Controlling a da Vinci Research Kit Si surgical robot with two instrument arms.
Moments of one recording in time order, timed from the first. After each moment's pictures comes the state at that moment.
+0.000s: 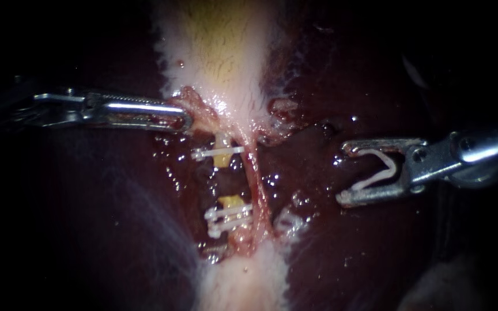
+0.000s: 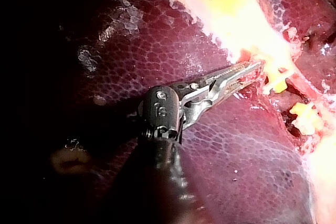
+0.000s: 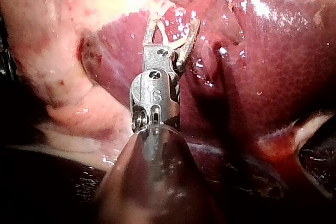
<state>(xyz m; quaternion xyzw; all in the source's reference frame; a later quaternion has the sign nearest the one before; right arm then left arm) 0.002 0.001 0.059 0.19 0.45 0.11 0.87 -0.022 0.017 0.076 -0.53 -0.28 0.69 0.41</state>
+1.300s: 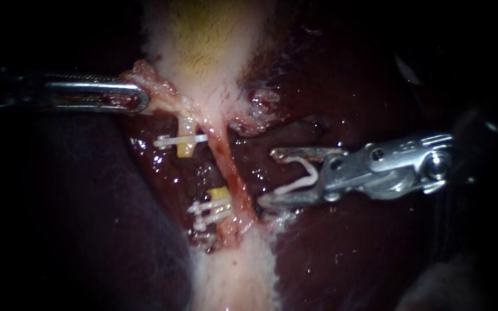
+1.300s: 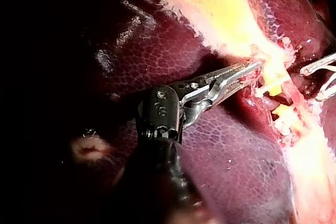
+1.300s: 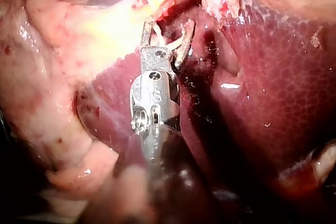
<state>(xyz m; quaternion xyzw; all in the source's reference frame) 0.015 -0.002 0.064 0.21 0.44 0.16 0.86 -0.017 0.018 0.066 -0.55 -0.26 0.68 0.41</state>
